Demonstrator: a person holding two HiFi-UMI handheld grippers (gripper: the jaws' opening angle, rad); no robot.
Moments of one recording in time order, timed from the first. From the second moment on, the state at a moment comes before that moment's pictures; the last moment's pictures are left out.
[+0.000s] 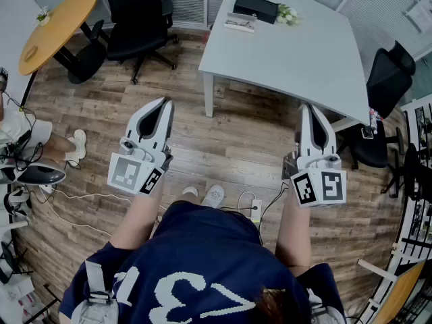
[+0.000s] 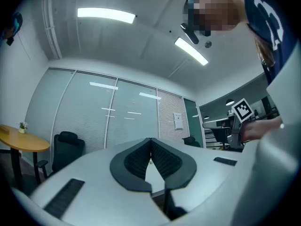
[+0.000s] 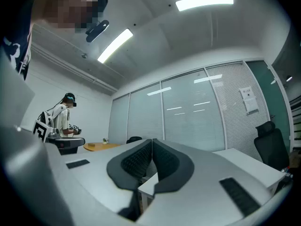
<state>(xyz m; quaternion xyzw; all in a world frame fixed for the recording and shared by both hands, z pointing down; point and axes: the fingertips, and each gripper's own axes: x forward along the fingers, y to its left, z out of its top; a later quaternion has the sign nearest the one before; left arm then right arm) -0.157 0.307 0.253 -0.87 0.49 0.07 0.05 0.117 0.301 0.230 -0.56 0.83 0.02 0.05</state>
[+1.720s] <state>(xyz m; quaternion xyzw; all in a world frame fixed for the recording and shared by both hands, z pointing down) -0.164 -0.010 0.246 -0.90 0.44 0.07 0.04 0.094 0.018 0.198 -0.57 0.82 0.03 0.08</state>
